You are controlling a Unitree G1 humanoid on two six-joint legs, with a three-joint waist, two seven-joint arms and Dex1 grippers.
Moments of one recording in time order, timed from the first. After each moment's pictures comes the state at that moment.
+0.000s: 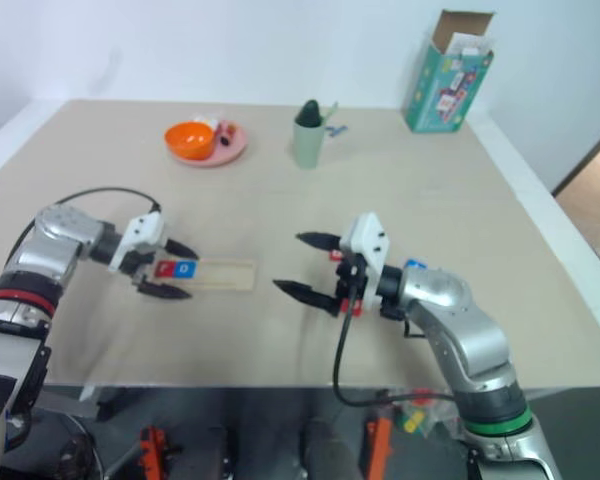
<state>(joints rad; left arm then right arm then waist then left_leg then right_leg) -0.92 0.68 -0.22 0.91 -0.04 -0.16 -1.59 -0.36 -0.54 0.07 -0.35 0.51 0.46 0.87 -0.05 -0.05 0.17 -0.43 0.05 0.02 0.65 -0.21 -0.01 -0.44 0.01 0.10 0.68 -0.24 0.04</state>
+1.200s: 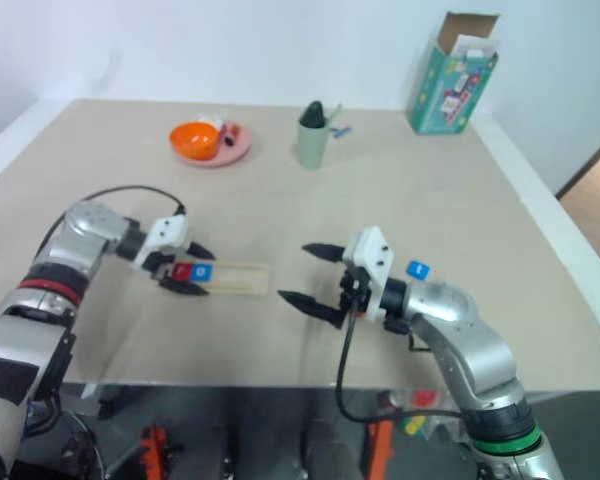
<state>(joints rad) -0.99 0.56 -0.24 0.96 0.06 -0.26 -1.57 -0.30 -0.56 0.06 -0.41 0.51 0.45 0.84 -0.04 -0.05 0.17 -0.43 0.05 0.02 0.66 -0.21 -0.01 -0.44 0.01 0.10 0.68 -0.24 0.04</state>
